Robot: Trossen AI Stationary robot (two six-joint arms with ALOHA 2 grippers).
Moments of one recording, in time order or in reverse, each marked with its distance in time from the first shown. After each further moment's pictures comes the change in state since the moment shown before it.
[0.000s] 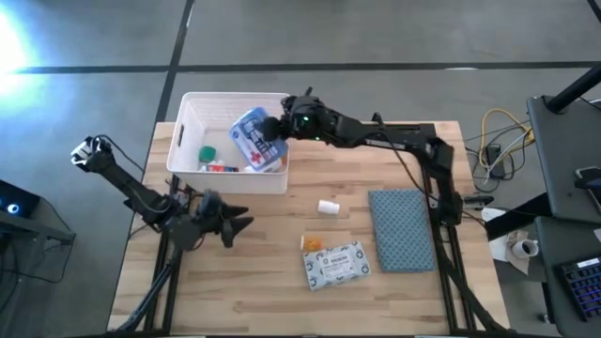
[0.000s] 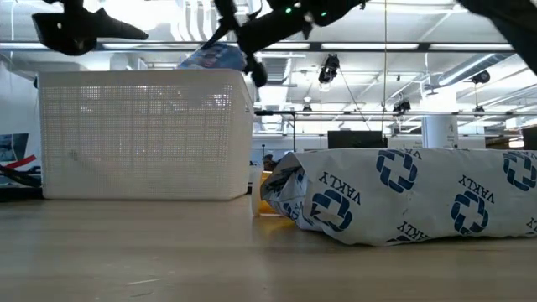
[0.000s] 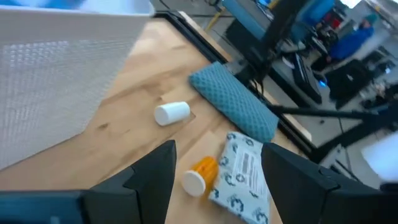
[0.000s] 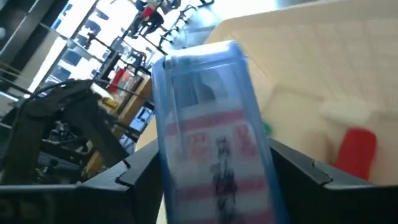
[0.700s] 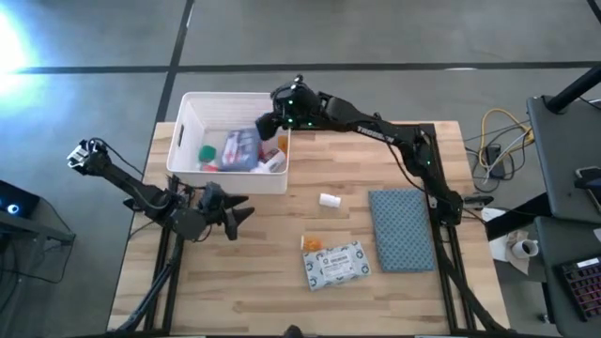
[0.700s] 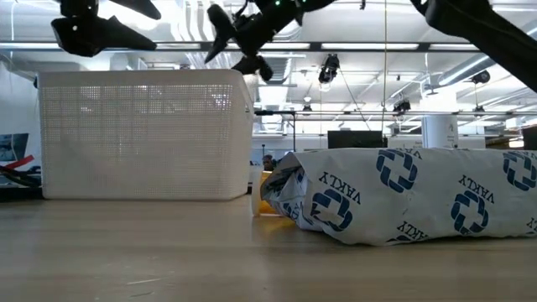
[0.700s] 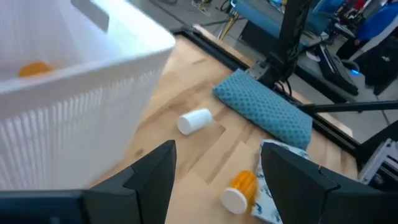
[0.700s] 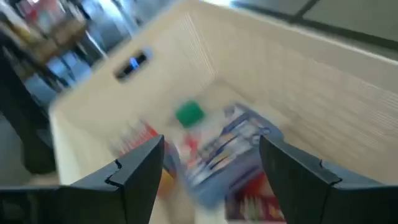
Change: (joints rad) left arm 0.099 -0.021 -0.006 -0.022 0.013 0.196; right arm -0.033 0.213 0.508 -0.565 0.040 -0.345
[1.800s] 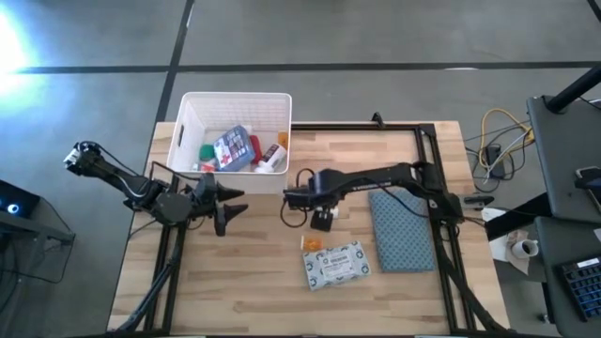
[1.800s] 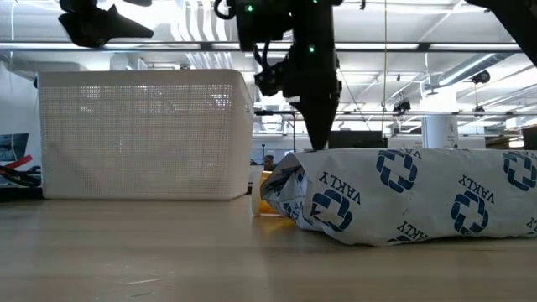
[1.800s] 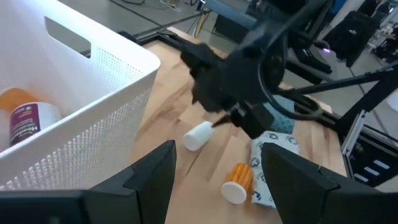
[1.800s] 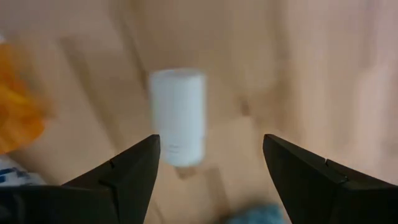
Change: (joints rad) left arm 0.065 -0.157 -0.012 -0.021 0.155 0.244; right arm 0.369 -0.093 -0.490 -0.709 0.192 -0.204
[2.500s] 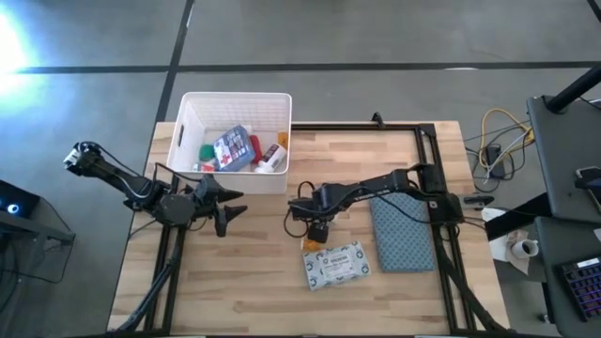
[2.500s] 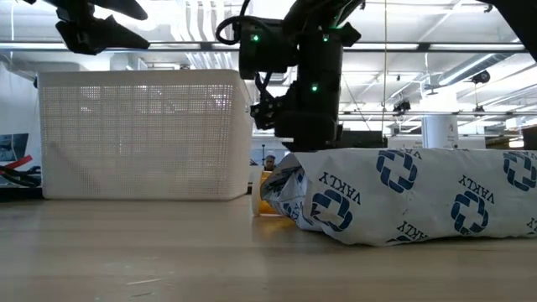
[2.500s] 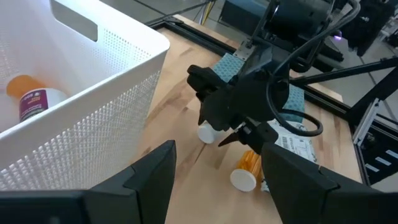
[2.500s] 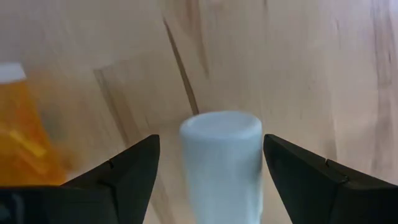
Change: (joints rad) left arm 0.005 -0.001 -0.016 -0.048 0.010 -0.031; right arm 0.031 -0.019 -0.278 0.405 -0.075 0.034
